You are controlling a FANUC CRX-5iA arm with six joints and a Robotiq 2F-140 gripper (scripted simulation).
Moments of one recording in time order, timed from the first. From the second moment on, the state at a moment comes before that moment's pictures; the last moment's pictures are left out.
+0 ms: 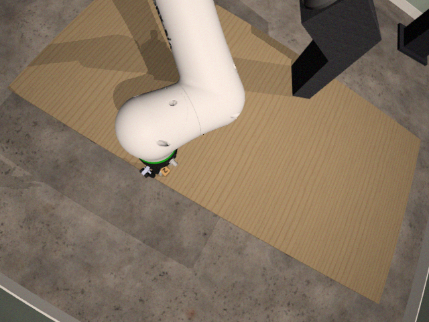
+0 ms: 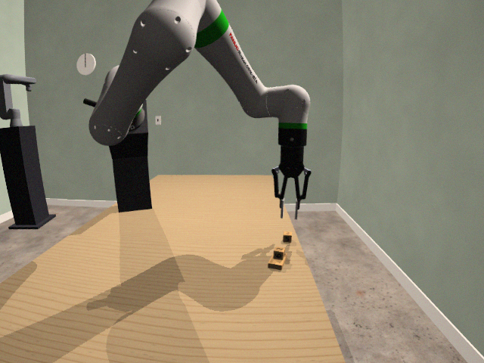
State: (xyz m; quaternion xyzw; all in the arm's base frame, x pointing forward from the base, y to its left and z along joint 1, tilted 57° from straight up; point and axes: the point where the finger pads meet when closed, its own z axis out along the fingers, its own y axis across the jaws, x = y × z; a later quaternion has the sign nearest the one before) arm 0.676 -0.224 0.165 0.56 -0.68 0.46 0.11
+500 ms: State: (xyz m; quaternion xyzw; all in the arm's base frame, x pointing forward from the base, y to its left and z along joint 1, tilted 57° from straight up) arm 0.677 -0.227 0.163 0.56 -0.68 0.46 0.11
